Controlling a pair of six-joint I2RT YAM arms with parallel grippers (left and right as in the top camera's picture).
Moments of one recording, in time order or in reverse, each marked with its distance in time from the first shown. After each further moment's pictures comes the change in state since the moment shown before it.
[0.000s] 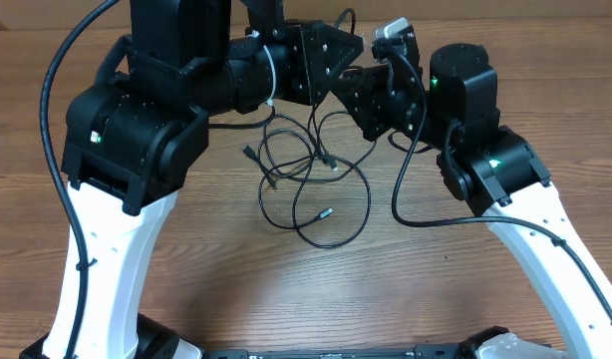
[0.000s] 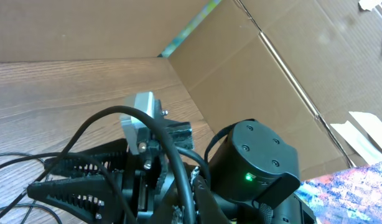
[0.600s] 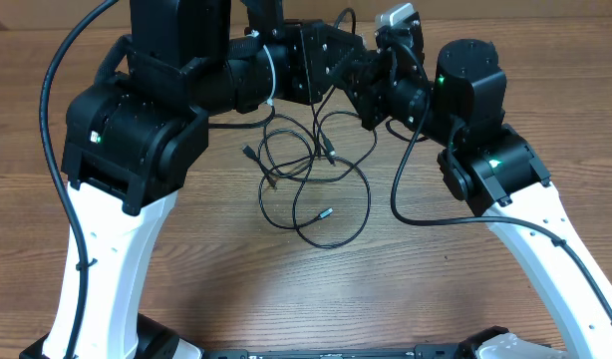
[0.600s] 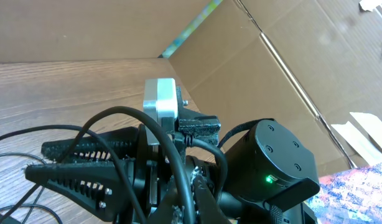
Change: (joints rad) left arm 0.000 0.000 0.000 0.000 -0.001 0.000; right arm 0.000 0.000 0.000 0.129 0.001 0.000
